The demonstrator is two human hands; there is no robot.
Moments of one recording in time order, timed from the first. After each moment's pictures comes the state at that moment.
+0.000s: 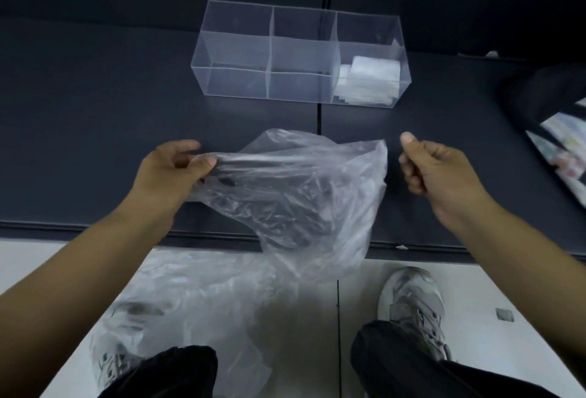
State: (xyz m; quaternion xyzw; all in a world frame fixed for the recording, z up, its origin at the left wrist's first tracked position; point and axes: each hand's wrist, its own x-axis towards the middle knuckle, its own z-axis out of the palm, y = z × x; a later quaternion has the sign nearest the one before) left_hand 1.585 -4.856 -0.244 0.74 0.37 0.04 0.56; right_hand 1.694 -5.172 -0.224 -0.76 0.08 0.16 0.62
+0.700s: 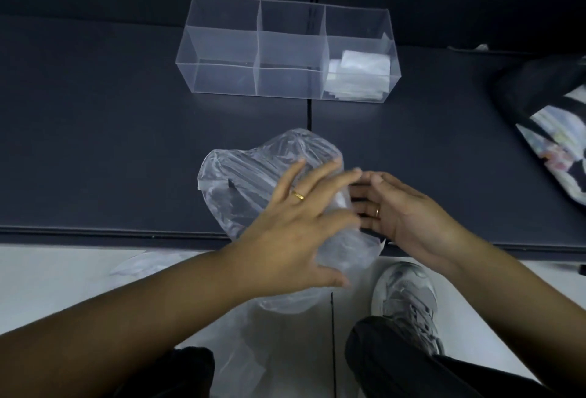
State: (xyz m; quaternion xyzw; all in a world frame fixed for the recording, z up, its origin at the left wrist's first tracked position) left_hand 1.572 -4.982 -0.222 0.93 -0.27 0.02 0.23; right_hand 1.644 -5.172 -0.230 -0.61 0.03 0.39 0.69
